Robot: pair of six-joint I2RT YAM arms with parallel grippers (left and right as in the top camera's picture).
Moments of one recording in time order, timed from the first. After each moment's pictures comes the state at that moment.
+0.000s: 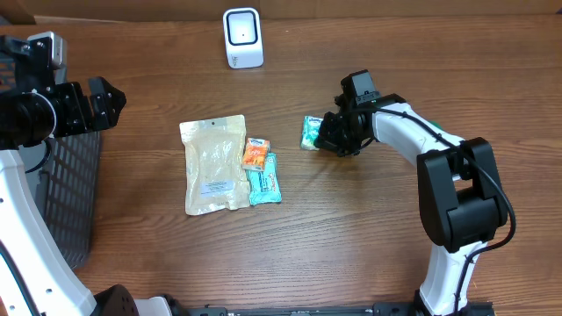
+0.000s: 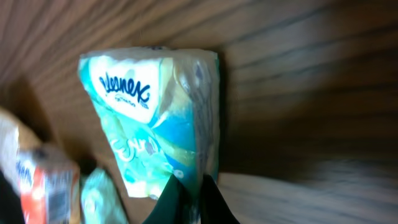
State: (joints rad) left arm 0.41 1.54 2.02 -1.49 0.45 0.17; right arm 0.29 2.06 1.35 -0.59 -0.46 0.56
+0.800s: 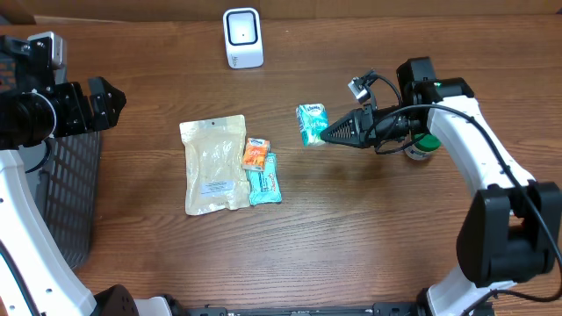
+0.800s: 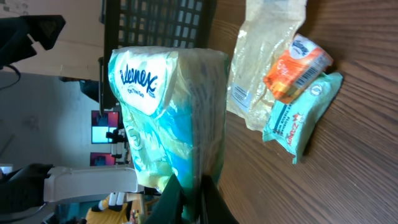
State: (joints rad) left arm 0.41 1.54 2.02 -1.49 0.45 0.17; right arm 0.10 1.81 1.40 -1.05 -1.23 -0.14
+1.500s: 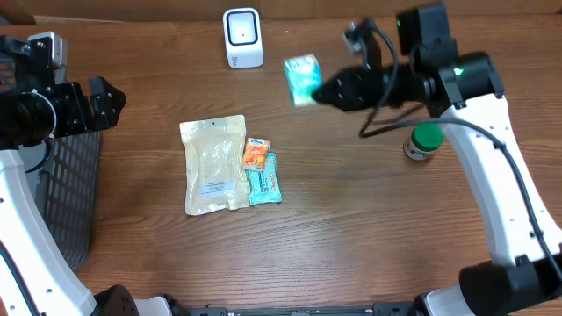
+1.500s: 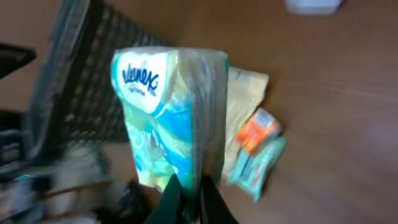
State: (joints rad) left arm 0.41 1.54 2.02 -1.50 0.45 0.17; right arm 0.31 1.68 1.88 -1.06 -0.66 0.18
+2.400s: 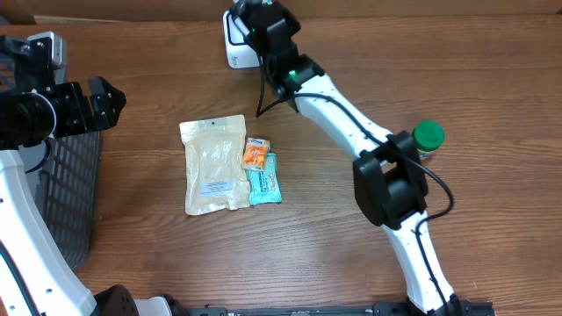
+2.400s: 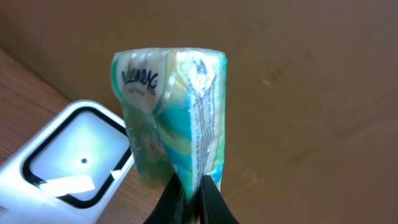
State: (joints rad) left arm 0.41 1.54 2.02 -1.49 0.45 0.17; right arm 0.57 2.43 2.12 -0.01 0.43 -0.56
